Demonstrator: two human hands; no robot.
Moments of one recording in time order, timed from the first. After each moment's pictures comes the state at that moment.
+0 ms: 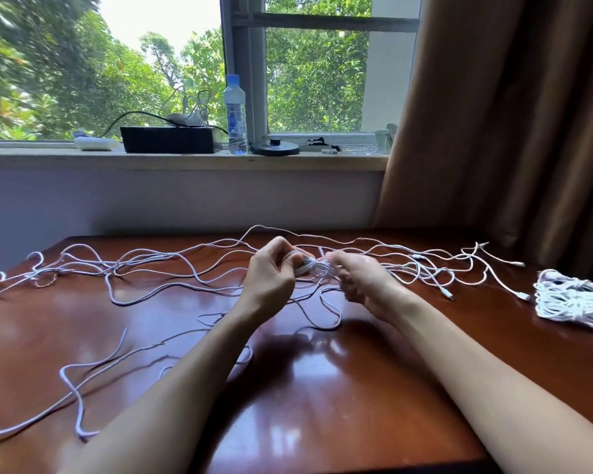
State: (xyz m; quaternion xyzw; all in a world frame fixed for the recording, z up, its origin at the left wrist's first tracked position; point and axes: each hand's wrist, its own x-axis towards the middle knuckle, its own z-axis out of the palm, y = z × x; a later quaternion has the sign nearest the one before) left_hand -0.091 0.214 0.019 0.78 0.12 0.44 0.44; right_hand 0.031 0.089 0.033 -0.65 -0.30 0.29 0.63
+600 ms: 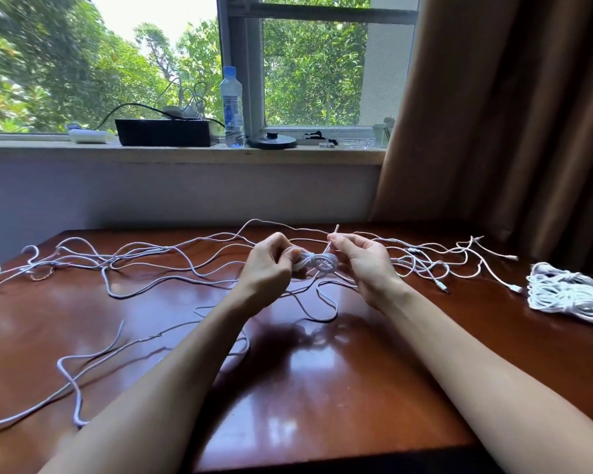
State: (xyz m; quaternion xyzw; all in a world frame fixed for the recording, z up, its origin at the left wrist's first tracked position) left_hand -0.096 0.210 0.029 0.79 0.16 0.38 0.46; right_hand 0.034 0.093 0.034 -0.54 -0.27 0.21 0.77
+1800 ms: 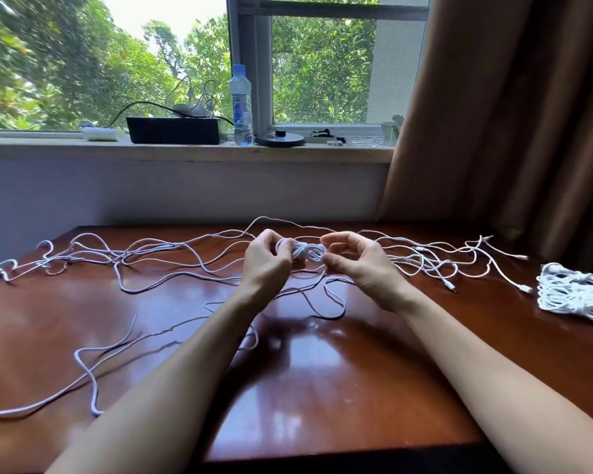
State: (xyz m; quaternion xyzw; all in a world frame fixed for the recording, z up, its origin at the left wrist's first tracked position) left_hand -0.099 0.212 0.031 0.74 0.23 0.43 0.46; right_hand 0.040 0.086 0.023 -0.60 -0.46 0.17 0.64
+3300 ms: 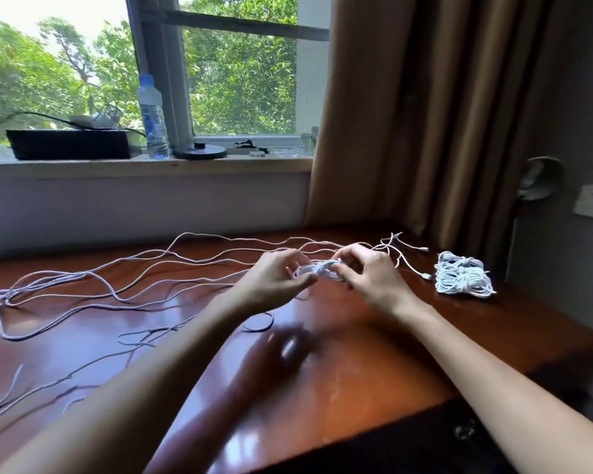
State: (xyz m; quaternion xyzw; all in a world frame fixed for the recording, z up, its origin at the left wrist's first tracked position) left_hand -0.020 0.153 0.035 0.92 0.00 0.25 0.29; right_hand 0.106 -0.032 0.021 -0.77 -0.45 -0.15 0.43
